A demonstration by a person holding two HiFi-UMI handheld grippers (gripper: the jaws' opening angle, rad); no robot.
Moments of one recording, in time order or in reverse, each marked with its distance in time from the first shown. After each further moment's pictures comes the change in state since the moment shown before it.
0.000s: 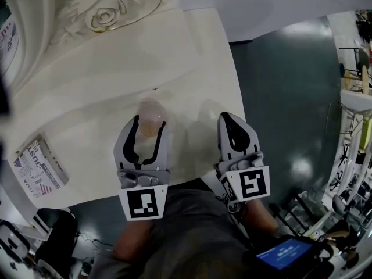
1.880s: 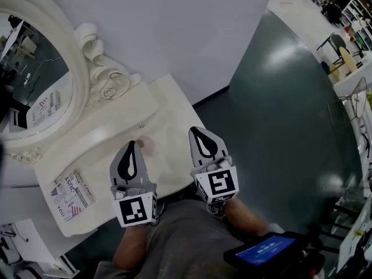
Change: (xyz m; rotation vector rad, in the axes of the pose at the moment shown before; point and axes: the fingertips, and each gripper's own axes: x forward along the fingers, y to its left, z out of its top) left arm -0.088 -0.055 0.167 0.252 -0.259 0.010; right arm -0.112 0.004 0.115 0.018 -0.361 -0.100
